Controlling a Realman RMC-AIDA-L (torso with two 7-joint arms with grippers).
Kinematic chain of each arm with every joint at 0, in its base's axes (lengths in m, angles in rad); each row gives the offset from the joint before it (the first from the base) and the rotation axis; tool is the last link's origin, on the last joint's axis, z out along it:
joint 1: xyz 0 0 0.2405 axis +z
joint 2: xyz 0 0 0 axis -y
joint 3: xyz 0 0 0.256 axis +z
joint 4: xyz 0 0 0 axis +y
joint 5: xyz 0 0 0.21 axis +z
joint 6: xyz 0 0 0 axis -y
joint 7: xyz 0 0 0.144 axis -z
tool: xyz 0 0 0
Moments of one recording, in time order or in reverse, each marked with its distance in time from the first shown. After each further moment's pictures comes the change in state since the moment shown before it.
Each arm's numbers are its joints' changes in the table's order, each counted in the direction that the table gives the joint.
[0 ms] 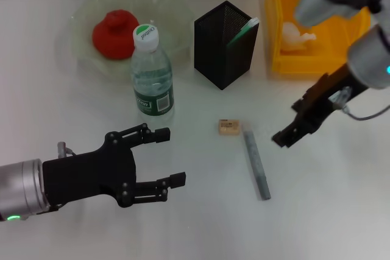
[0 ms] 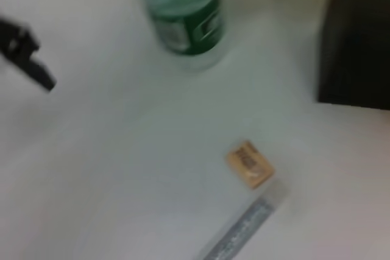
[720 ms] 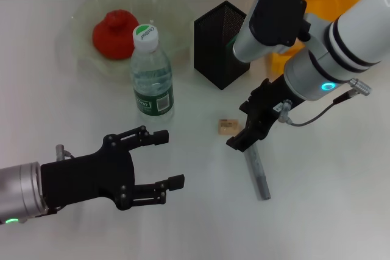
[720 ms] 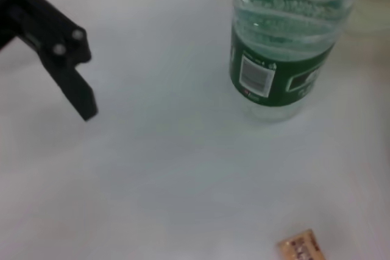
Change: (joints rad) left arm 0.010 0.000 0.000 0.001 0.000 -0.006 -0.001; right arm 0.057 -0.004 -0.203 0.224 0.111 -0.322 0.131
